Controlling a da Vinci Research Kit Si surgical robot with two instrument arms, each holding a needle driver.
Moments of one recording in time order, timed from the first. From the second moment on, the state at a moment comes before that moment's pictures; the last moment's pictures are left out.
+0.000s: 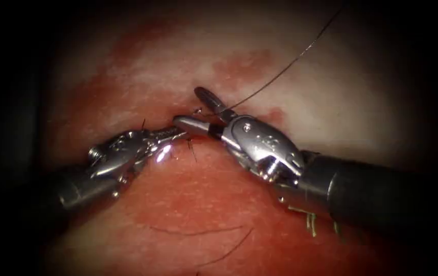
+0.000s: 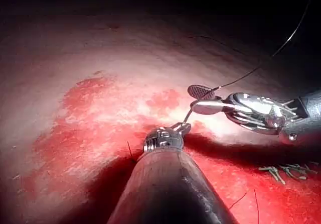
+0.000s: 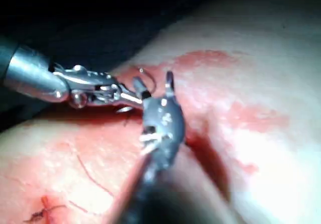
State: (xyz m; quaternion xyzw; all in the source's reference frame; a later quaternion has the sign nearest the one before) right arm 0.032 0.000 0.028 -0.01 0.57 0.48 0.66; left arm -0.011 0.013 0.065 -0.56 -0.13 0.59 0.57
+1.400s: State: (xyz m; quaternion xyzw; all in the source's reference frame) right arm 0.031 0.000 0.028 -0.06 0.58 0.39 0.71; left arm -0.011 0.014 0.064 -0.61 0.02 0.66 0.43
